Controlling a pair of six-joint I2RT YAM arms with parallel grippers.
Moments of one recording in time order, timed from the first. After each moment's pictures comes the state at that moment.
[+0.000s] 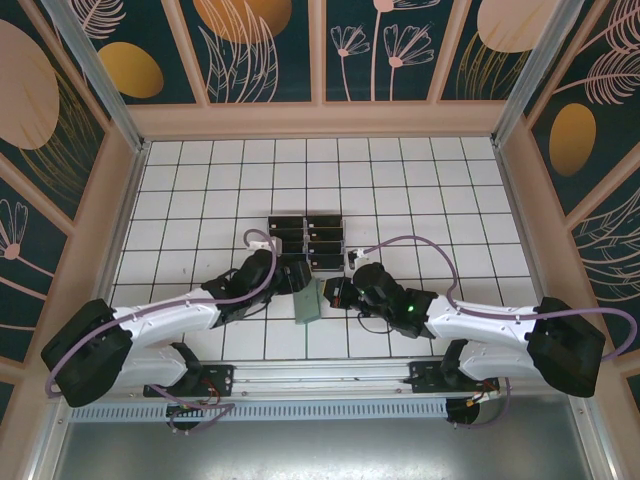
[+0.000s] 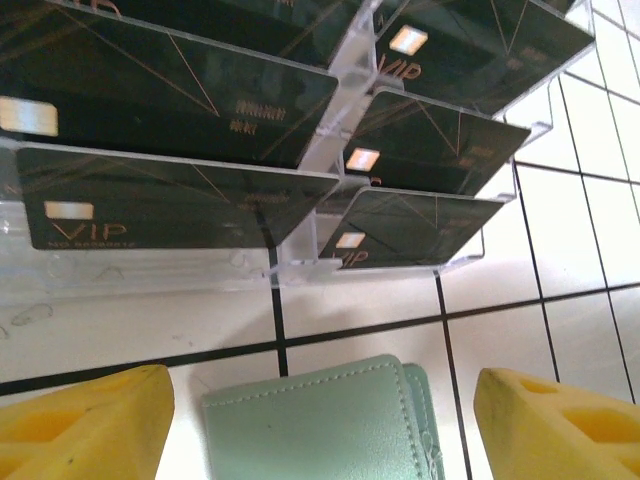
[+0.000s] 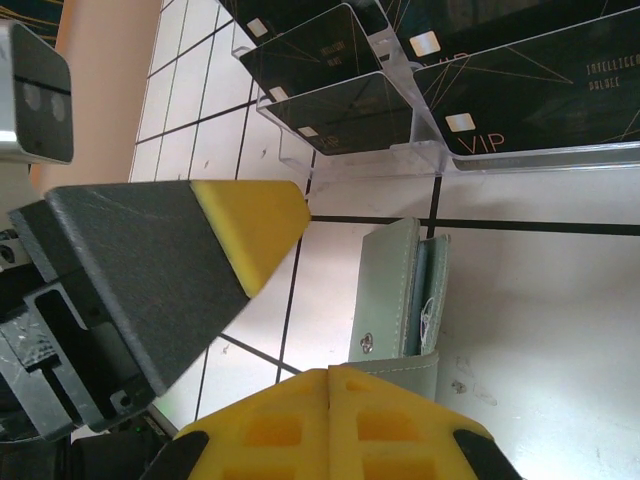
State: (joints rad) left arm -0.85 1.25 0.49 0.07 -0.09 -0.89; right arm 1.07 1.16 0.46 0.15 0.05 1.04
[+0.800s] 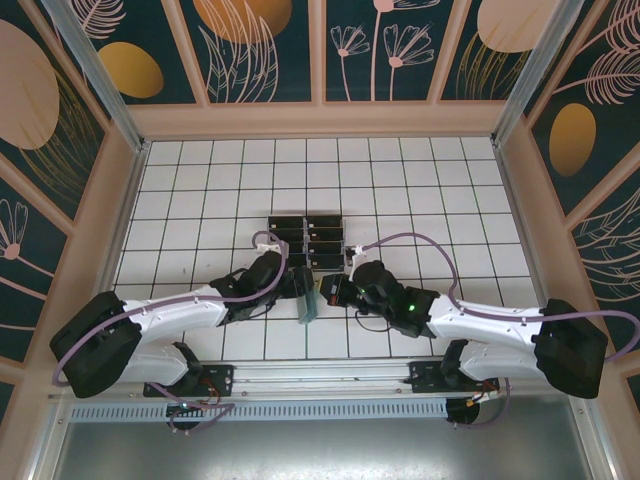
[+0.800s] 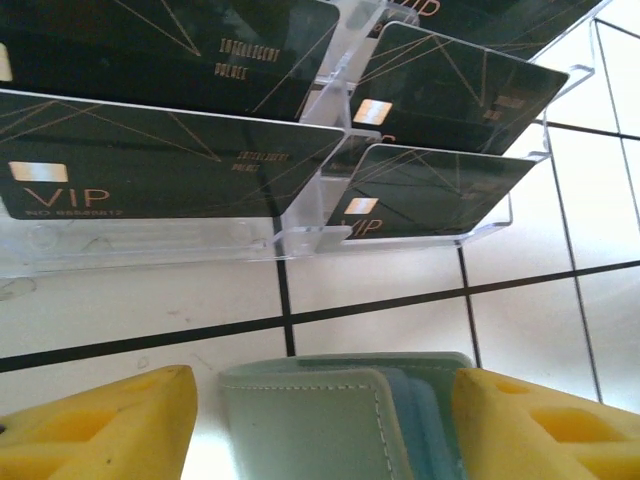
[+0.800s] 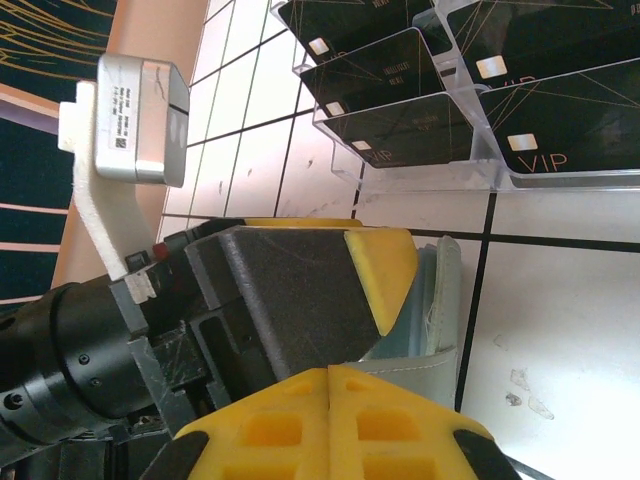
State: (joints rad) left arm -0.88 1.31 0.52 0.02 -0.11 -0.89; right arm 1.09 1.13 0.50 0.15 0.06 1.04
